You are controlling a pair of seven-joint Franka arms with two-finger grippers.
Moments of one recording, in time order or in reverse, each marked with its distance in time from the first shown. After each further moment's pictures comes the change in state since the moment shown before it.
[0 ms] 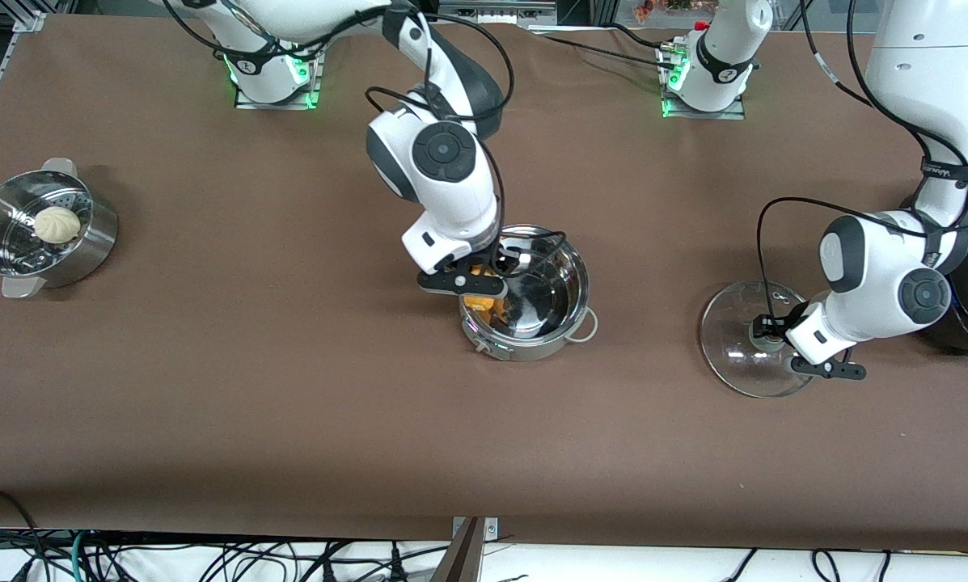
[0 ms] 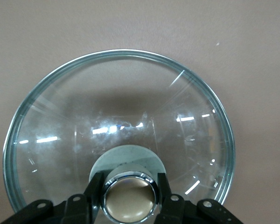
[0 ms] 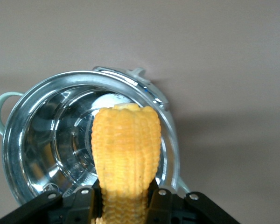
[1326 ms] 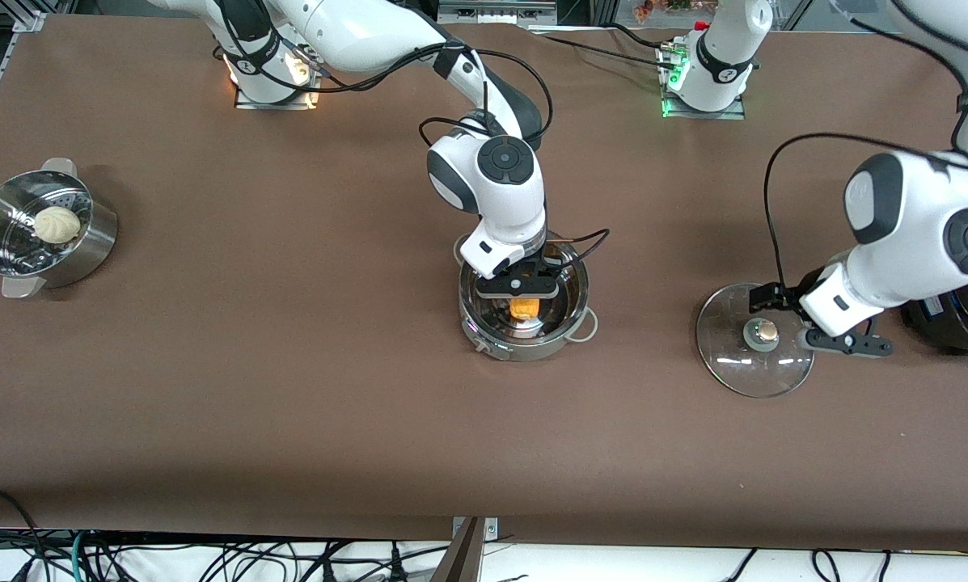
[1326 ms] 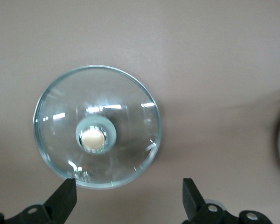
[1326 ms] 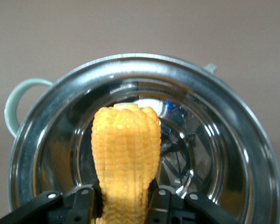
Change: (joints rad) left arm -0.021 -0.282 -0.075 0.032 0.000 -0.290 -0.126; right arm 0.116 0.168 -0.066 0.103 -0.031 0.173 -0.005
